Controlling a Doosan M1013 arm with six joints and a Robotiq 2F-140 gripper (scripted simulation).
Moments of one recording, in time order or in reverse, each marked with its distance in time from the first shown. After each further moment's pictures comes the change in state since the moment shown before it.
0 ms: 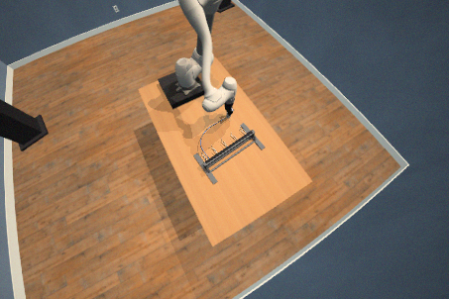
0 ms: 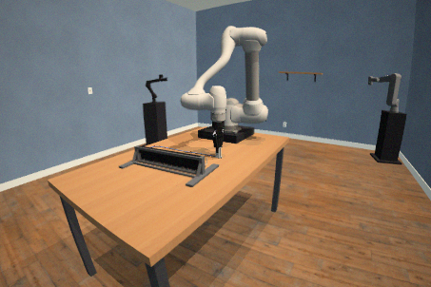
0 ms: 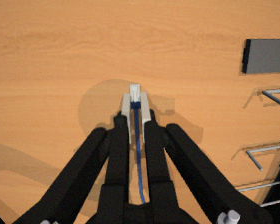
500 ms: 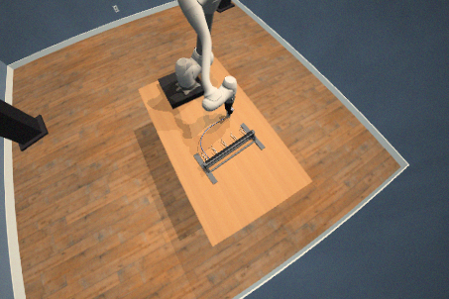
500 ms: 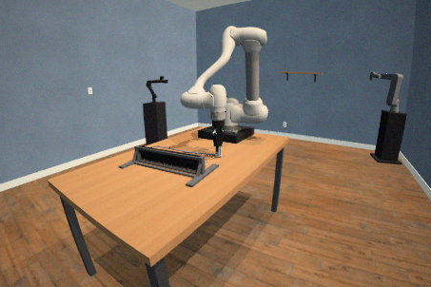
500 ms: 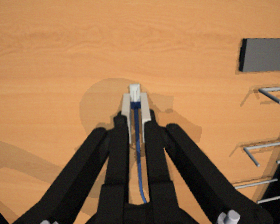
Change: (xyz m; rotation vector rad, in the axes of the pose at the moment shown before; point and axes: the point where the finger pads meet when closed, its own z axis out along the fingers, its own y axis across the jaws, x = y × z) arm 0.000 0.000 -0.008 0.000 0.000 0.000
